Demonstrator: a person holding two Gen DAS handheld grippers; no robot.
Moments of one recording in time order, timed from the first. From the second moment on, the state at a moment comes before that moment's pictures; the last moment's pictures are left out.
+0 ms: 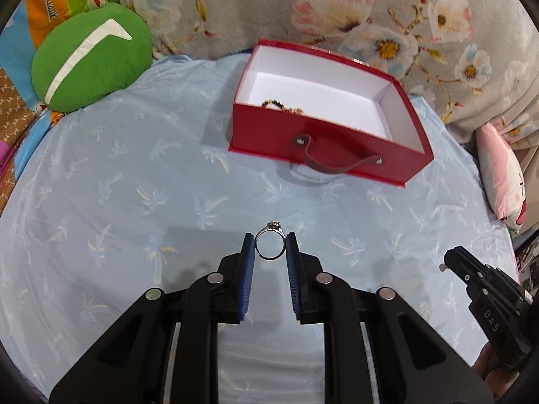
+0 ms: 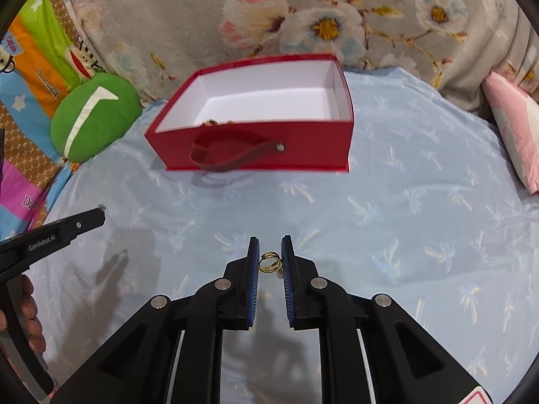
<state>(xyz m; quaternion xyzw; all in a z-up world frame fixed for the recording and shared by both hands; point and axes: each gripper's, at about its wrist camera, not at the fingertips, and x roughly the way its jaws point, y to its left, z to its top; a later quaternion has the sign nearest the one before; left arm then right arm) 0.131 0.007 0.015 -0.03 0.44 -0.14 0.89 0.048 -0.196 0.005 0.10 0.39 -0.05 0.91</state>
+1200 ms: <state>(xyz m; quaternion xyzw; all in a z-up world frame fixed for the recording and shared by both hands) 0.351 -0.081 0.049 -0.01 0.39 -0.14 0.91 0.279 -0.239 0.081 0.05 0.31 -0.07 0.95</state>
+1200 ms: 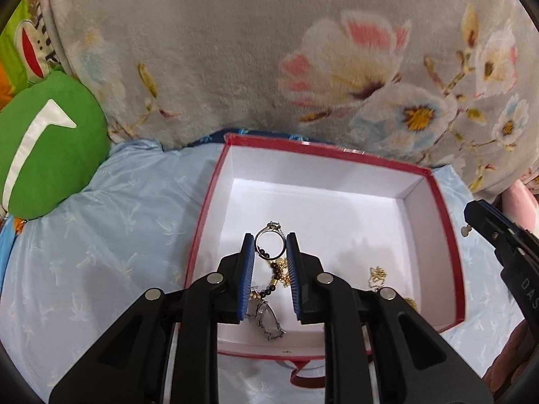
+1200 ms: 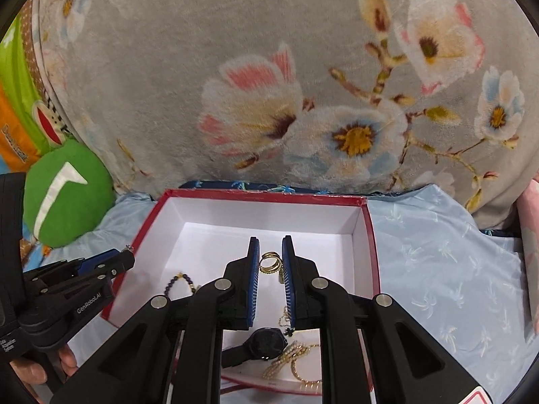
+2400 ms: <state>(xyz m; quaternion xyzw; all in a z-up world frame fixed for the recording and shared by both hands) 0.324 -0.081 0.055 0.00 0.38 -0.12 0.92 0.249 -0.227 0.083 0.06 0.30 -0.07 0.95</state>
